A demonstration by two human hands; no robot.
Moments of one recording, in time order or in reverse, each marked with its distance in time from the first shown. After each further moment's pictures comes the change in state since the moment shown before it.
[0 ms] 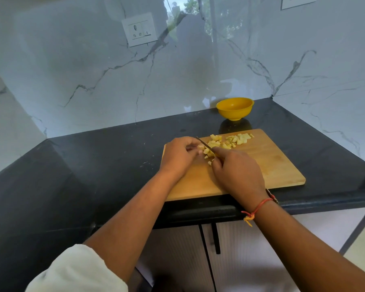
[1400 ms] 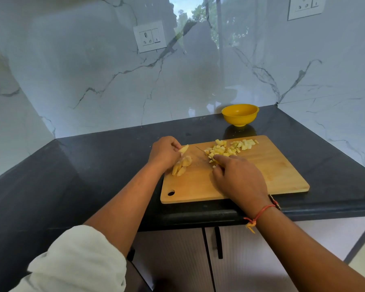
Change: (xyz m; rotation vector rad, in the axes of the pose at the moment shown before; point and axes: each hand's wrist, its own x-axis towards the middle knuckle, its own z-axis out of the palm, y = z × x) left_hand 0.025 -0.023 -0.039 0.202 -0.009 -0.207; right_hand -0.003 -0.002 0.001 -0.059 -0.033 -0.068
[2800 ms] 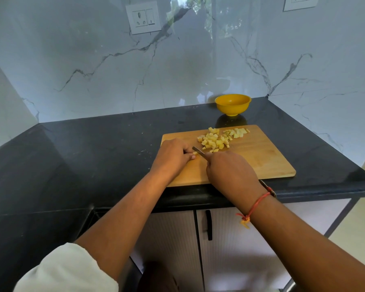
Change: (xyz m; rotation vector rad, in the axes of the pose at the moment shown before) left_hand -0.052 0.005 0.028 0.086 -0.074 0.280; right_hand -0.006 -0.034 -0.022 -0.250 -0.398 0.039
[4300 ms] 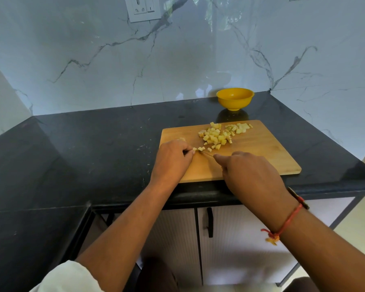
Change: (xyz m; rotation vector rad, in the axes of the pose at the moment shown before) left_hand -0.022 0.002 0.009 0.010 0.201 0.009; right_hand -0.031 0.019 -0.009 -0.089 0.008 -0.064
